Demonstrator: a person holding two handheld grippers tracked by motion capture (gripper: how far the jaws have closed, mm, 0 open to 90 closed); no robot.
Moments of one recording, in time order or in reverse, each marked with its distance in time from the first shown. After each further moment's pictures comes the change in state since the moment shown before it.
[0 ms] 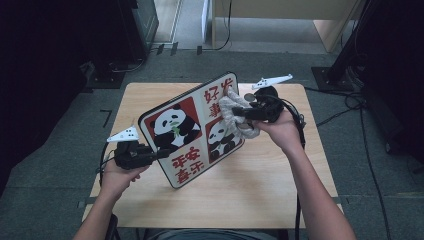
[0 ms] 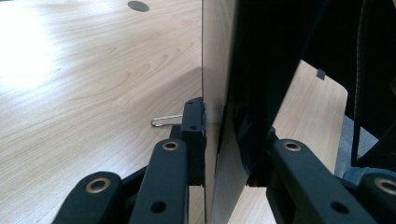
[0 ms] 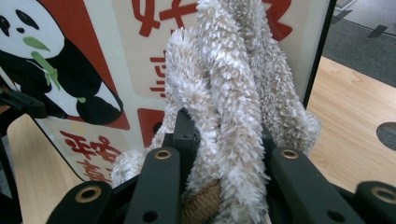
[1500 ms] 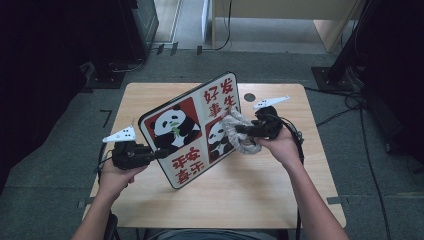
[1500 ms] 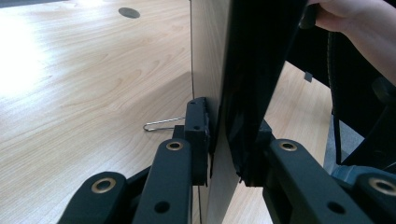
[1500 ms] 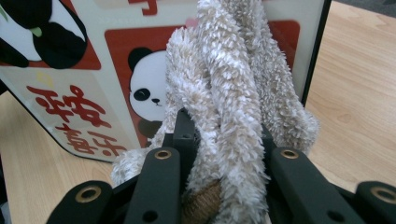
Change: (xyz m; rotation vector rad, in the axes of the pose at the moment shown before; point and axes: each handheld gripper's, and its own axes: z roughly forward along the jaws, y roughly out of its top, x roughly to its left) left arm 0.000 0.001 -0.006 -0.014 -0.042 0.011; right arm -0.013 -0.057 0.024 0.053 0.014 0.040
